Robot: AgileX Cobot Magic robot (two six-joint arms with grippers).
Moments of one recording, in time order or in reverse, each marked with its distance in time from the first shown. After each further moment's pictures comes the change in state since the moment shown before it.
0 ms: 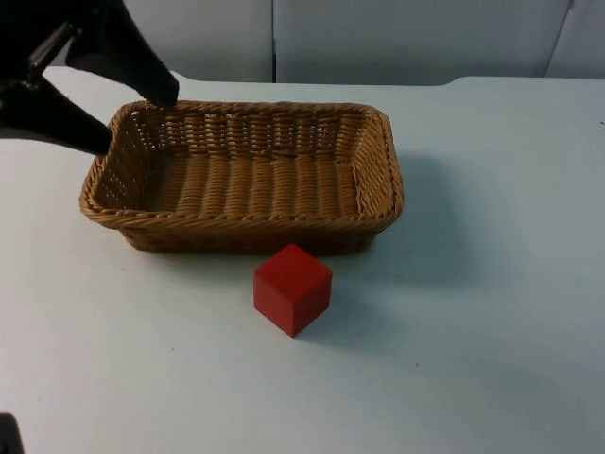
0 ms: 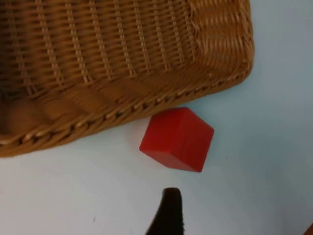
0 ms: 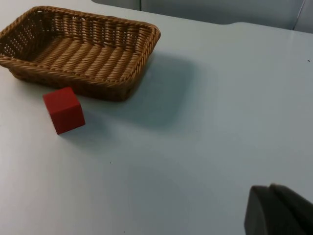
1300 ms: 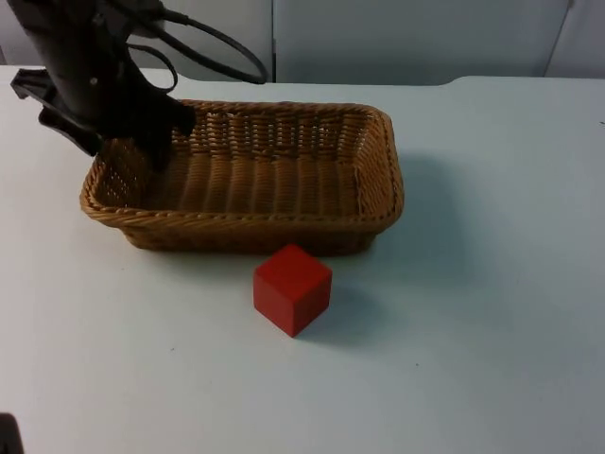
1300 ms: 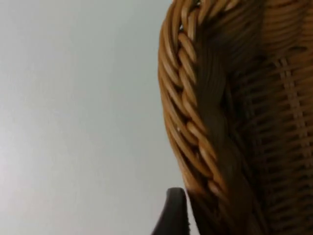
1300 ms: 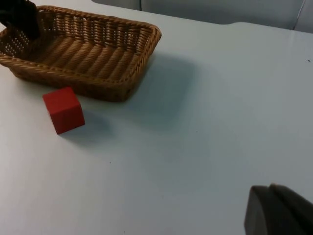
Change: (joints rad) right arm 0.000 0.000 0.000 0.002 0.000 0.000; left arm -0.171 0.494 -0.453 0.978 -0.283 -0.601
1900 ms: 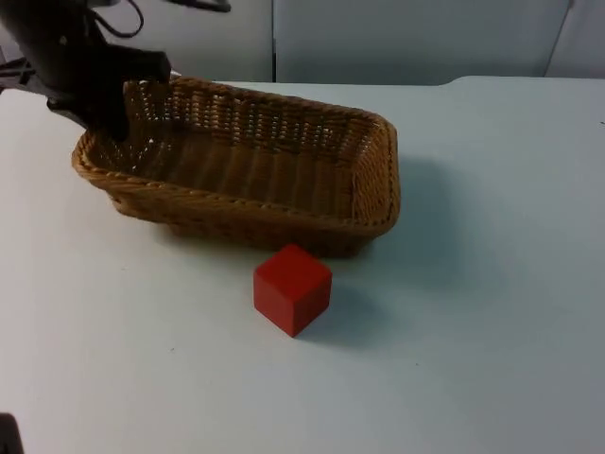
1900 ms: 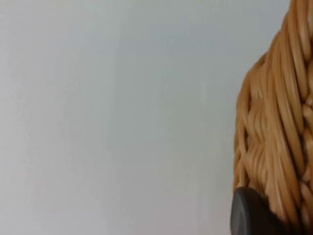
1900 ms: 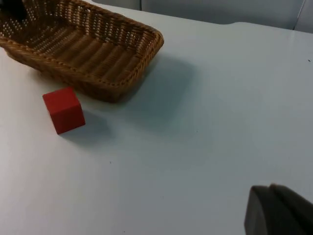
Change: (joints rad) right arm 0.000 0.000 0.000 0.000 0.000 0.000; left arm 0.105 0.034 -0.207 -0.269 0.212 0.044
